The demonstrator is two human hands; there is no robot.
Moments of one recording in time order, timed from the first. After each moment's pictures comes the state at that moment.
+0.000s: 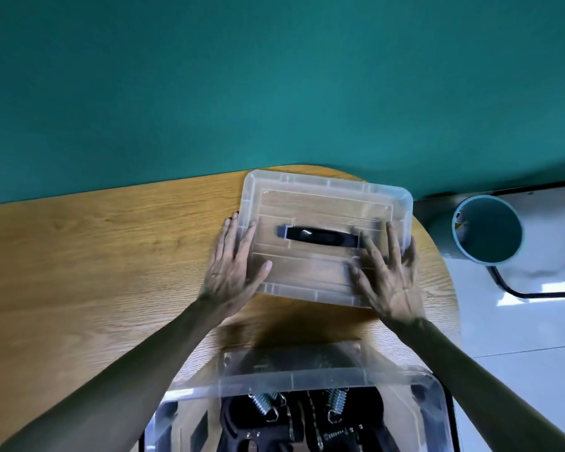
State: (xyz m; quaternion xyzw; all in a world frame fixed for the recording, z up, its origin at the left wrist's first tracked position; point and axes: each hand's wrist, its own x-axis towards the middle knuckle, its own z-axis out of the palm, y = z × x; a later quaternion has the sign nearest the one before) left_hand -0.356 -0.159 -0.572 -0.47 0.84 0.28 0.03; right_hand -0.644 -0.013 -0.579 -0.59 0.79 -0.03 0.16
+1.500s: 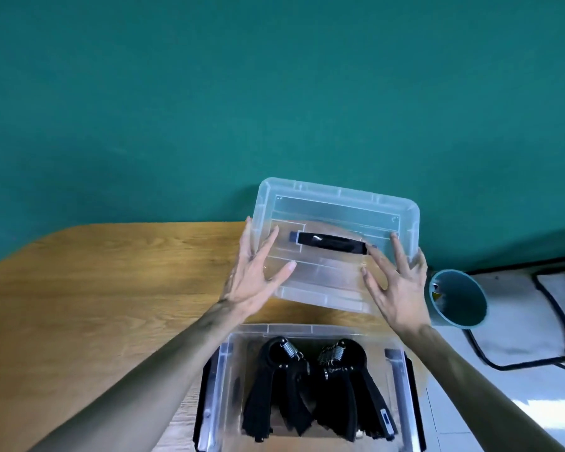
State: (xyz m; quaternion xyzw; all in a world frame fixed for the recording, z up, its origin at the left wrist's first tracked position) left_hand -0.333 -0.113 -0.376 -0.53 0.76 0.35 -0.11; right_hand -0.605 -0.004 -0.399 -0.61 0.76 -0.19 -0.04
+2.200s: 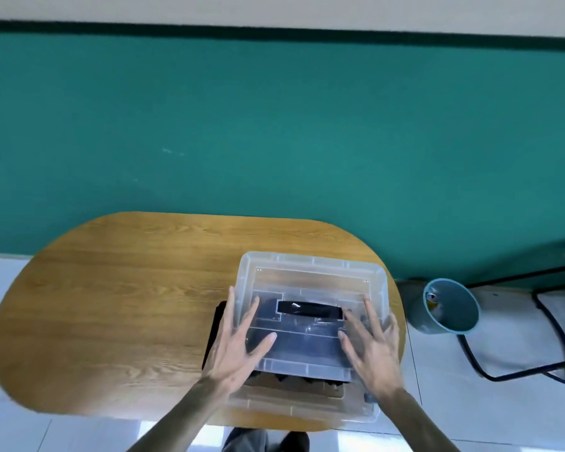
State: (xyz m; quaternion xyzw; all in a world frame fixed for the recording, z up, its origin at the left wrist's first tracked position) left_hand -0.267 0.091 -0.356 -0.59 0.72 0.36 -0.10; right_hand -0.550 0.165 -0.400 -0.62 0.77 -0.11 0.11
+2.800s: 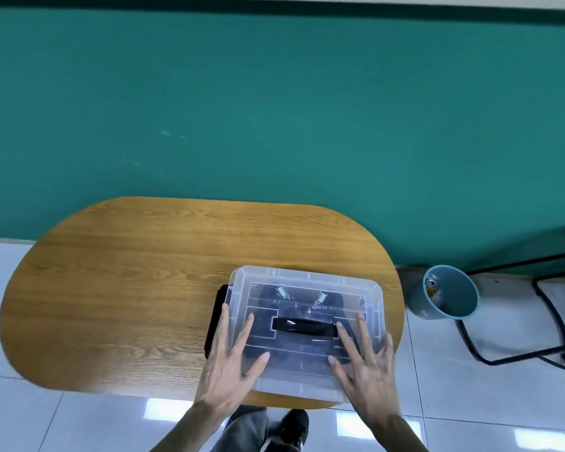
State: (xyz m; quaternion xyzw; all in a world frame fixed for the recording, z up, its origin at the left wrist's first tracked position) left_hand -0.250 0.151 -0.359 -0.60 0.74 0.30 -0.03; right_hand -0.524 0.225 -0.412 -0.64 0.76 -0.02 0.12
